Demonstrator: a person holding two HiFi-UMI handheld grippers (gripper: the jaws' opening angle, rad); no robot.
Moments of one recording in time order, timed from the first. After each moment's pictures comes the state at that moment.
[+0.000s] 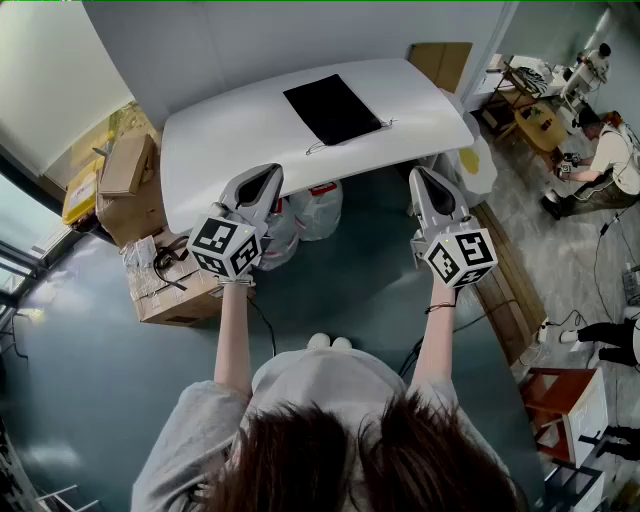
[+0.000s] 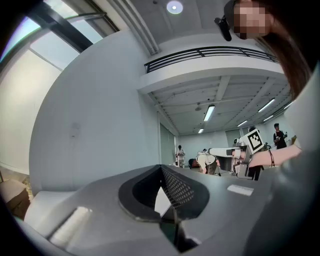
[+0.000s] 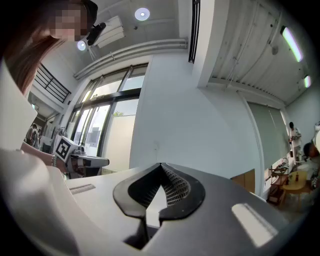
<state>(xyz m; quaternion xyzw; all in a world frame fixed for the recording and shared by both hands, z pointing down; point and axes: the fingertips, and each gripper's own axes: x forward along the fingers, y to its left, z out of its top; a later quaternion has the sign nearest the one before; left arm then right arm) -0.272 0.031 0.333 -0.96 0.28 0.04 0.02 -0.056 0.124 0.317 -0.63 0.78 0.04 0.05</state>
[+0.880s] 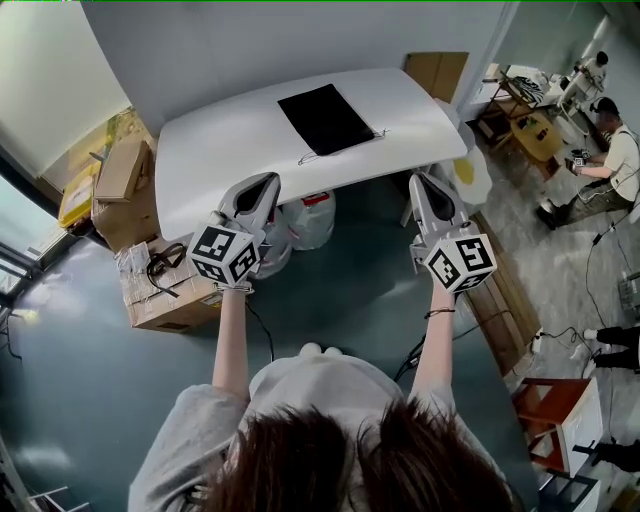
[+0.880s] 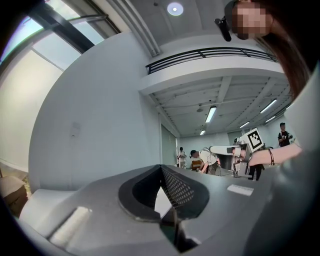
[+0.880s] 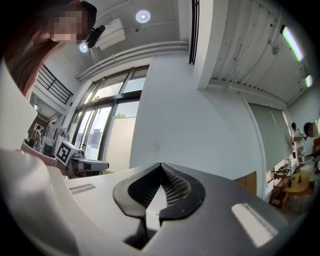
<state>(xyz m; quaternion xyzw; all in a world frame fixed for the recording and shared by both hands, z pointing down) -0.250 0.028 0.336 -0.96 0.29 0.05 0.02 -0.027 0.122 0.307 -0.62 0.78 0.05 0.06</state>
